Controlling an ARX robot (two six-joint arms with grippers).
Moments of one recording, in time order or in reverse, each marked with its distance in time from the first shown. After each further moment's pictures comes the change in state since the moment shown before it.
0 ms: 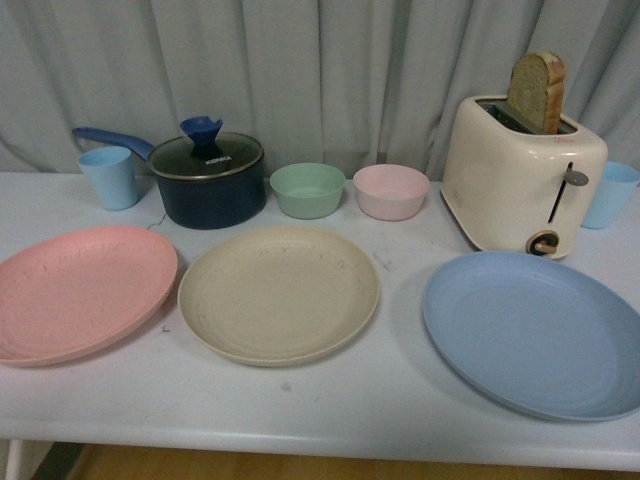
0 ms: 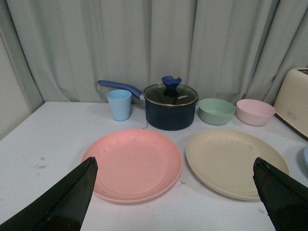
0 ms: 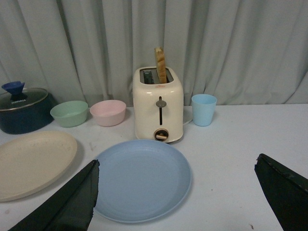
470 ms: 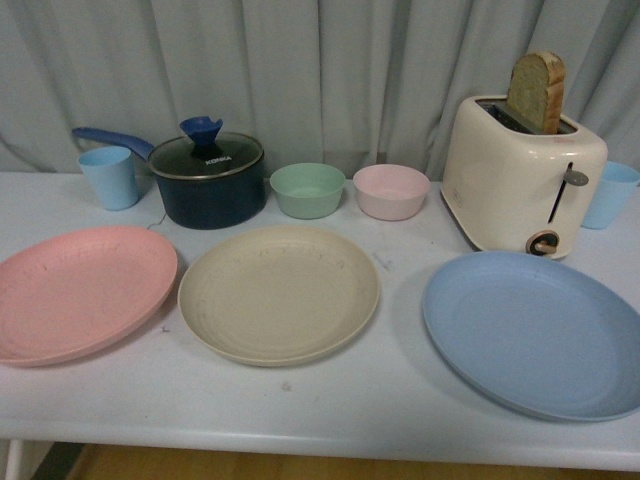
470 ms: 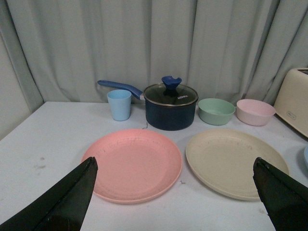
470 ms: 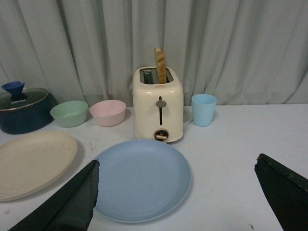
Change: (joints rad) left arm 0.000 0.000 0.000 0.000 0.000 0.000; right arm 0.000 0.000 0.000 0.000 0.000 0.000
